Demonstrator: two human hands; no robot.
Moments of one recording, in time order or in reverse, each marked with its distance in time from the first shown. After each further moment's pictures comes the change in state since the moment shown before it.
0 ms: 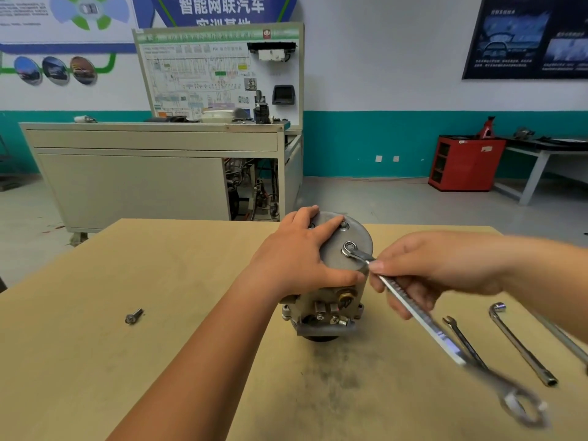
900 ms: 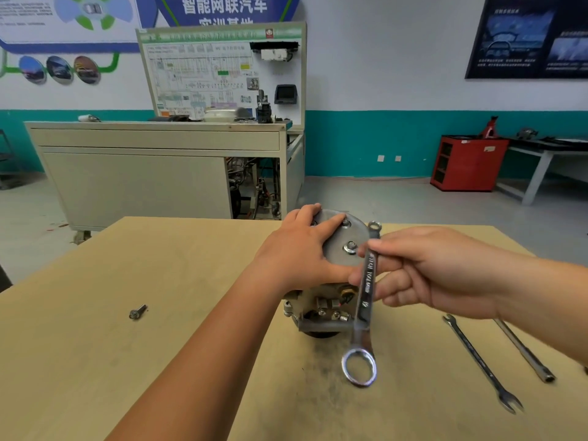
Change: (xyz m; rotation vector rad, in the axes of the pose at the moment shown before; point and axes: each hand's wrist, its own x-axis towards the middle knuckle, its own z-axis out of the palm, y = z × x) left_hand 0.002 0.002 -0.002 0.014 -0.028 -0.005; right_hand -0.003 -0.001 0.023 0.648 0.130 -0.192
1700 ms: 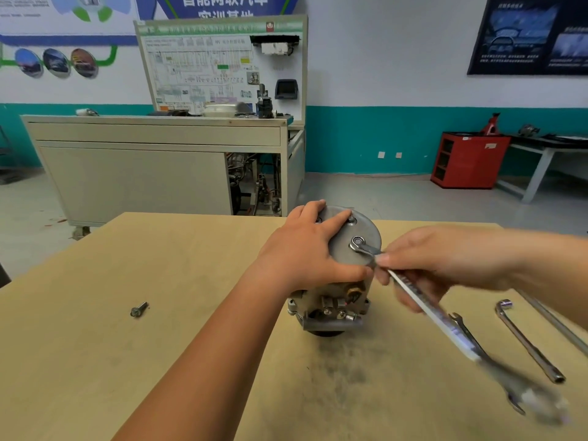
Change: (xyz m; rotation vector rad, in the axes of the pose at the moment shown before) left_hand -0.002 -0.004 0.002 0.004 0.035 0.018; right_hand 0.010 -0.013 -0.016 -0.639 -0.107 0.190
